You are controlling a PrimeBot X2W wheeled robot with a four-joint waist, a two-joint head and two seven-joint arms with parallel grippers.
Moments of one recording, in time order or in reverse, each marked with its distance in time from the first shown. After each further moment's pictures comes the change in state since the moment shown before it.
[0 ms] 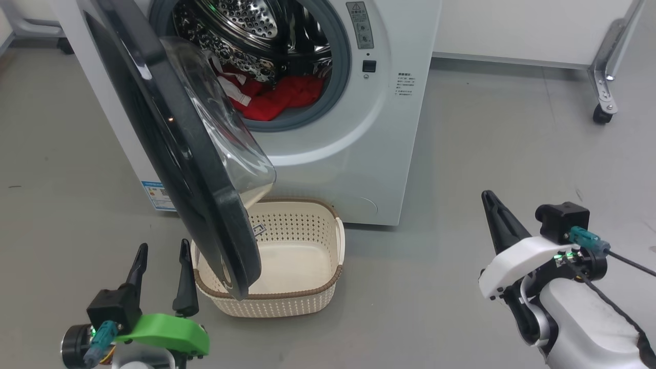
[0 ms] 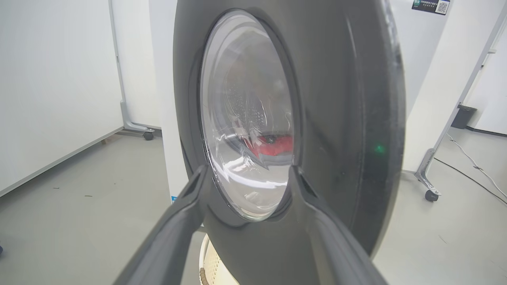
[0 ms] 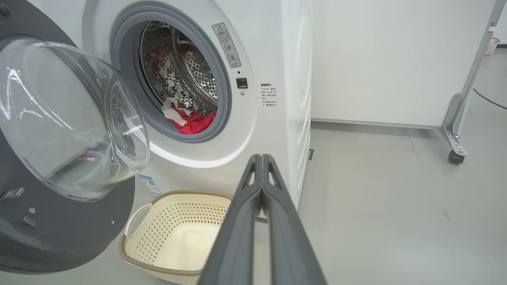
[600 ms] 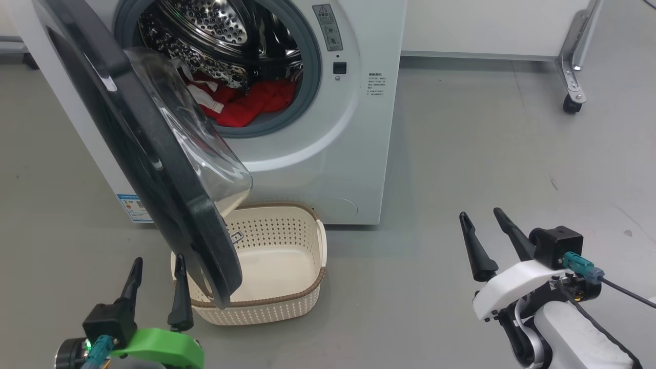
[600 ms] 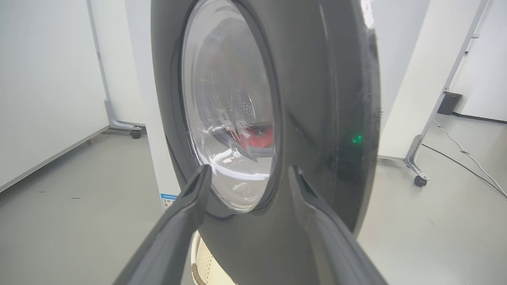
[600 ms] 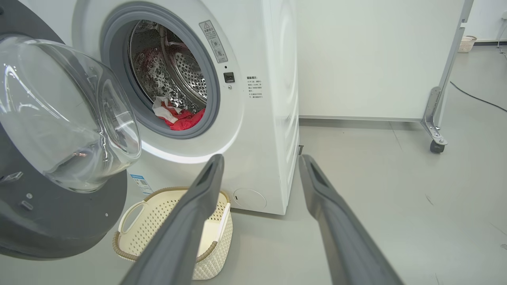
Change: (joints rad) left arm 0.058 0.000 0.042 -0.020 0.030 -0.013 0.000; right arm 0.122 0.048 -0.075 -0.056 -0.095 -0.019 0.000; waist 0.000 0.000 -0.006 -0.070
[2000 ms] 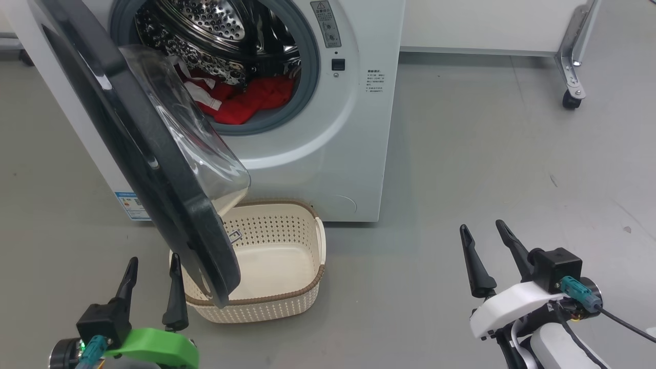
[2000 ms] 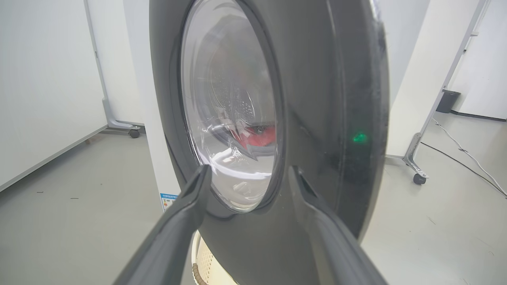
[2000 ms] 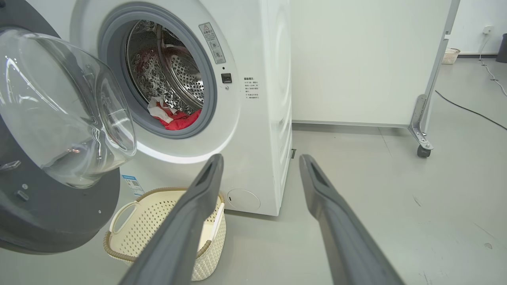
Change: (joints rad) left arm 0.000 -0.001 0.021 0.002 0.013 -0.015 0.000; right arm 0.118 0.062 -0.130 -0.099 -0.177 -0.001 0.000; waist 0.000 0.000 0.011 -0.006
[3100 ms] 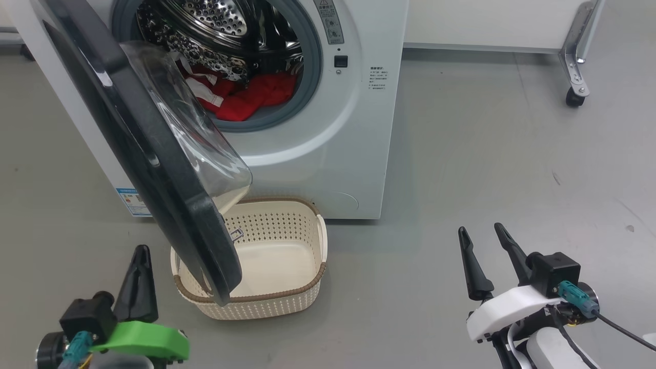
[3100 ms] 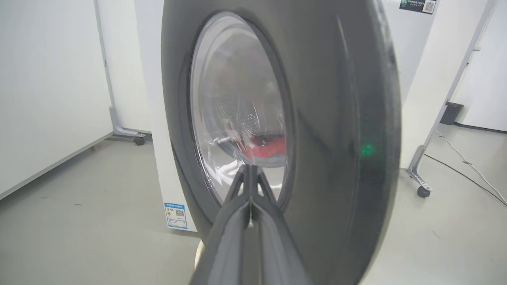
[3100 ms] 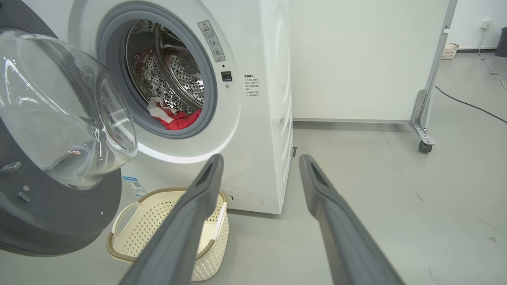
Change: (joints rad) left arm -0.003 -0.001 0.026 -0.027 -0.002 -0.016 0.000; right arm 0.023 0.038 -0.038 -0.007 -0.034 0.002 0.000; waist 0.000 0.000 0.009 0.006
